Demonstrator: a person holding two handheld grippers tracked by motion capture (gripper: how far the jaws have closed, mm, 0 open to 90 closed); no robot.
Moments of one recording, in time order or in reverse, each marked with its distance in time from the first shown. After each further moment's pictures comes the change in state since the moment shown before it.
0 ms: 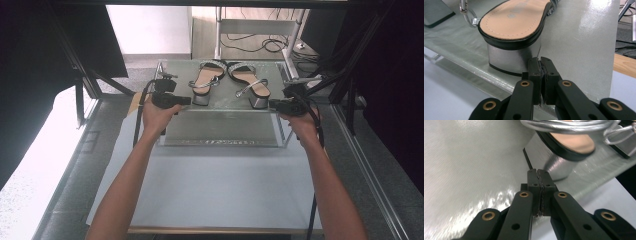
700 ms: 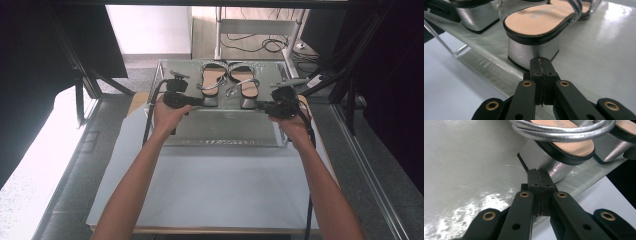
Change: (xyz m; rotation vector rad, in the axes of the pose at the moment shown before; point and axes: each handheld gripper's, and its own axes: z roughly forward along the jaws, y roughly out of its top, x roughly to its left) left arm -0.023 0.004 0.017 0.025 -0.050 0.029; right arm 0.035 0.004 0.001 -0.030 0.092 -0.105
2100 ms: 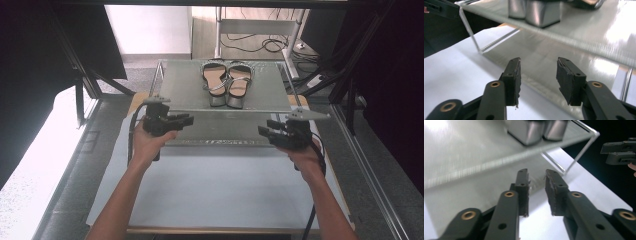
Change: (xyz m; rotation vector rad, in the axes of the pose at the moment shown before) left arm -0.012 -0.085 -0.067 -0.153 -0.091 0.096; right arm 0.026 -0.073 -0.049 -0.167 0.086 0.002
